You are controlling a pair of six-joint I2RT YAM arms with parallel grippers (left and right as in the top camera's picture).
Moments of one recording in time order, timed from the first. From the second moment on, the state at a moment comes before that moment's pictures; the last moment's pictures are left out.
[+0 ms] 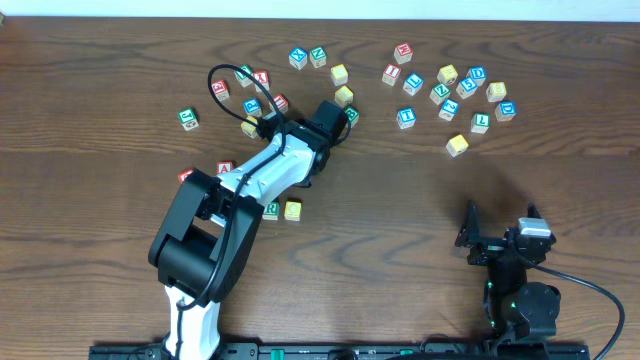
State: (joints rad) left arm -0.54 2.03 1.35 -0.70 -0.45 -1.14; right arm 0.04 0.01 0.01 -0.06 0.10 0.07
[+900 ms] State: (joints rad) left arm -0.54 2.07 1.35 -0.70 -0.45 -1.14; right arm 0.04 0.01 0.01 -0.06 0.10 0.07
